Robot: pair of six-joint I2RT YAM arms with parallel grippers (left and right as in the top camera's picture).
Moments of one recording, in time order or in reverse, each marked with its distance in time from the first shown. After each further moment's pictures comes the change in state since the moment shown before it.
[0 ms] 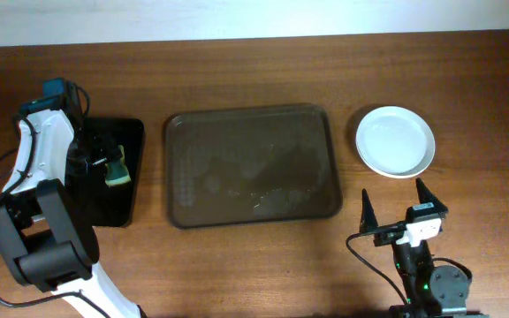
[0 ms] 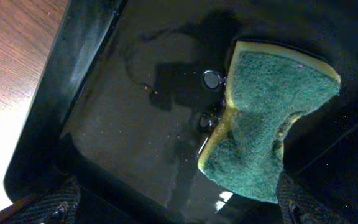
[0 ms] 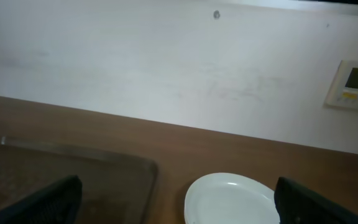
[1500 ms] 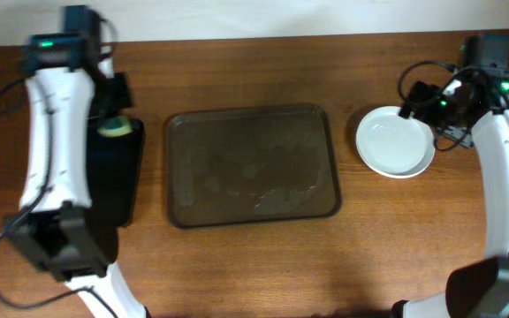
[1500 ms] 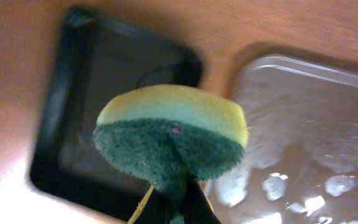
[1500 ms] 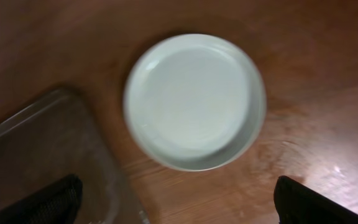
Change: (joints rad) left arm -0.206 0.018 0.581 -0.386 0.084 0.035; right arm -0.141 1.620 1.590 -1.164 0.134 0.422
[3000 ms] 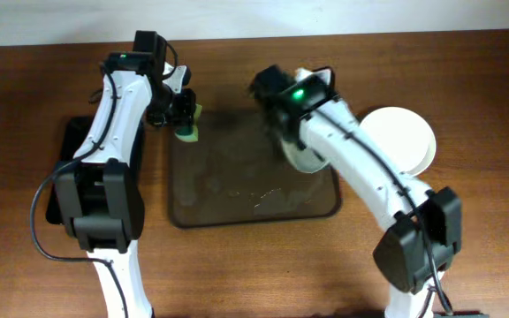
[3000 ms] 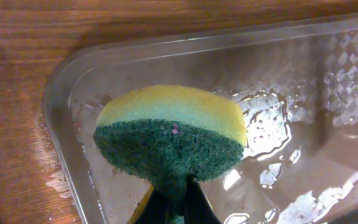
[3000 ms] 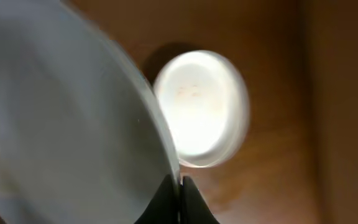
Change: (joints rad) left arm -0.162 0.186 -0.180 0.308 0.357 0.151; right arm 0.724 0.332 0.215 -0.285 0.833 0.246
